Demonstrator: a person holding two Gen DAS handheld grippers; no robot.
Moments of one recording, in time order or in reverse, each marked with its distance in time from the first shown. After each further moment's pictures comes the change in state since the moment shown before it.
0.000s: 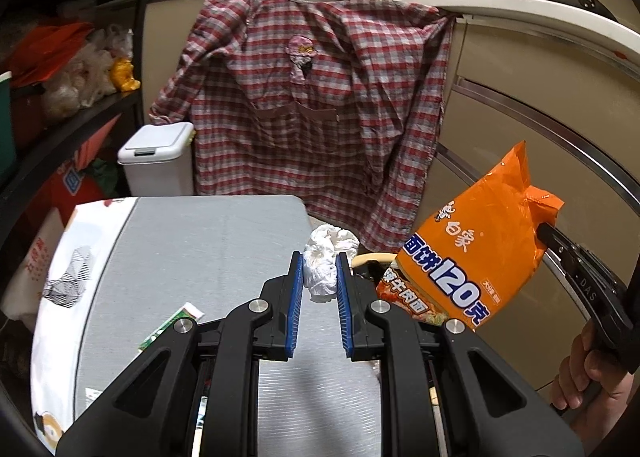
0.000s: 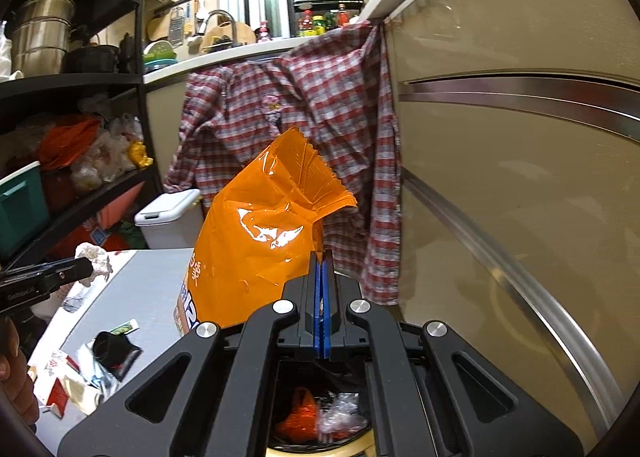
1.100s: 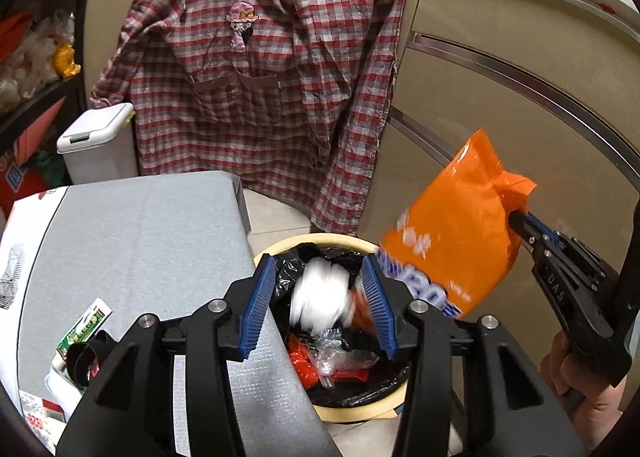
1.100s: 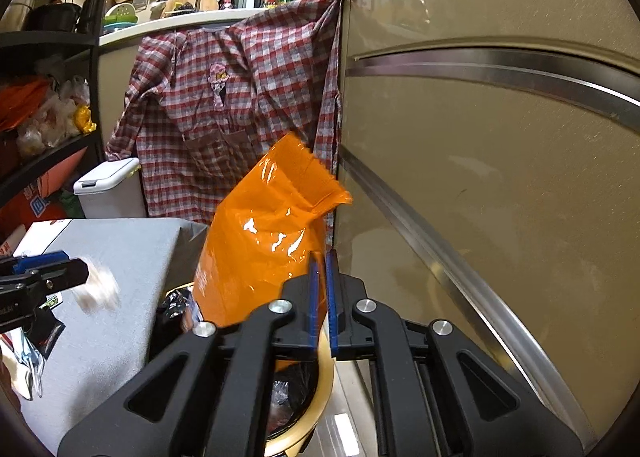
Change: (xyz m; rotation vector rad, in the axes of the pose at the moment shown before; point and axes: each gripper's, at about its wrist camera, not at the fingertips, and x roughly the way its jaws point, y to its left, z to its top) left arm 0.057 -0.059 -0.009 0.036 0.088 -0.132; right arm 0.027 -0.030 -0.013 -0.072 0.079 -0.186
